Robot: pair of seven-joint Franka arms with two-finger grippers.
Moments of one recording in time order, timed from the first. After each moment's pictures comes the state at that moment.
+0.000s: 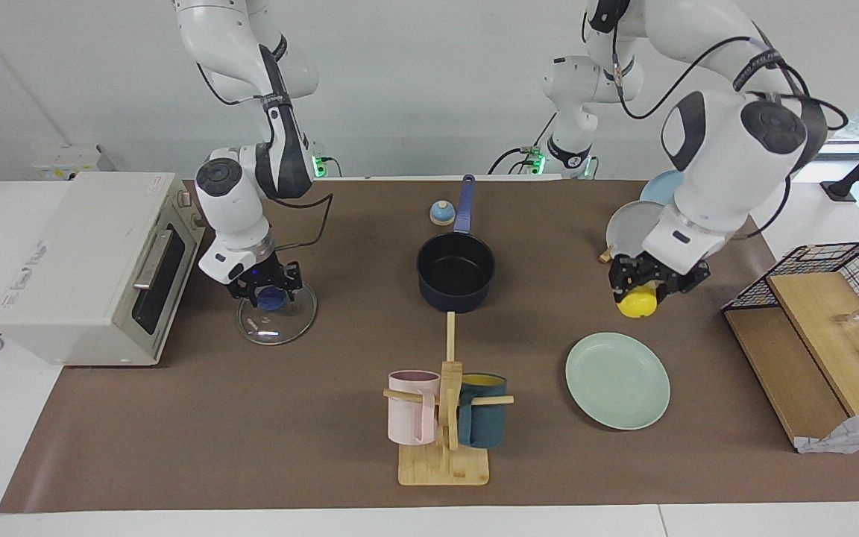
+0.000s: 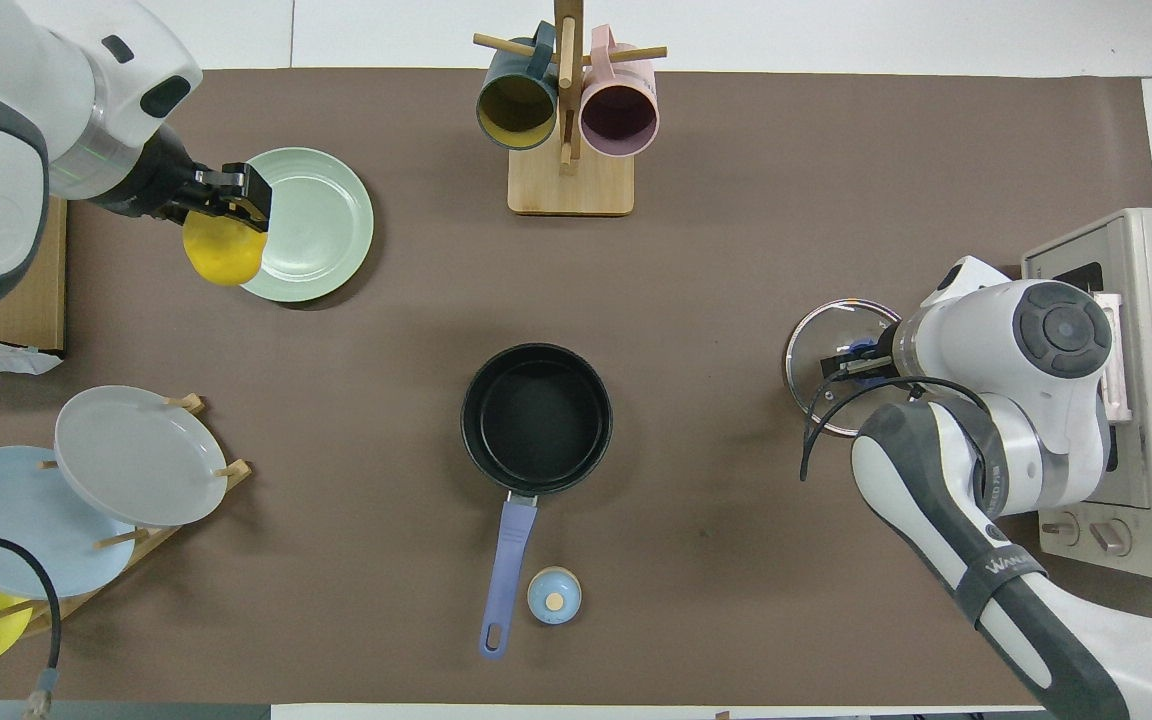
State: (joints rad) left arm -0.20 0.25 -0.07 -1.39 -0.03 1.65 -0.13; right arm 0.10 0.10 0.01 -2.26 -0.02 2.41 -0.04
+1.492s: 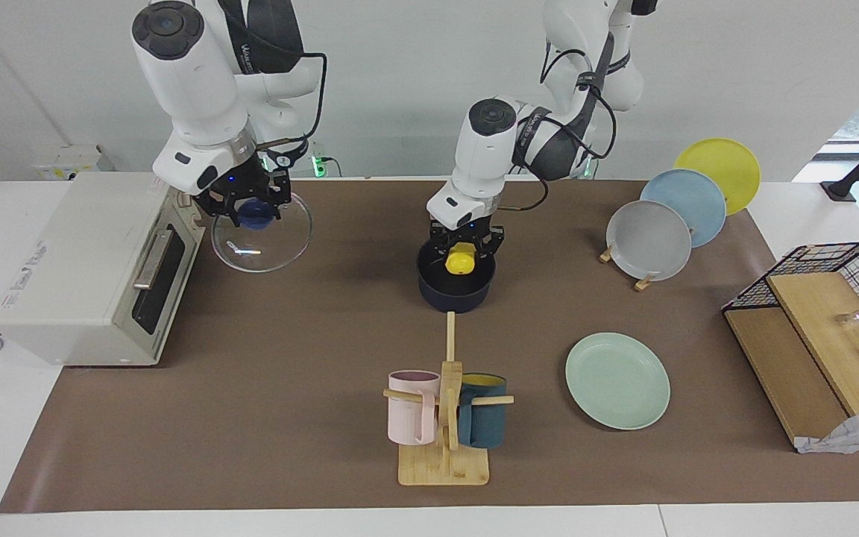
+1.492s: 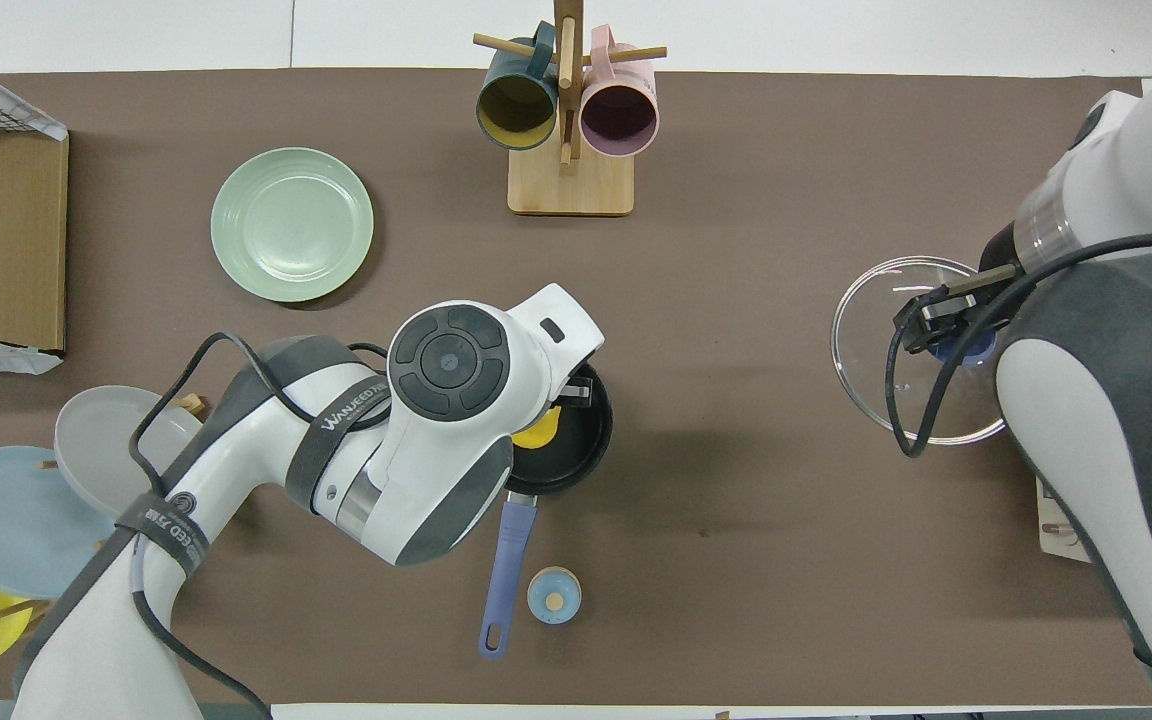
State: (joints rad) left arm -0.64 0.19 -0.07 -1.90 -0.04 2.16 -0.52; right arm 0.16 0.07 0.01 -1.55 -0.02 1.49 -0.04
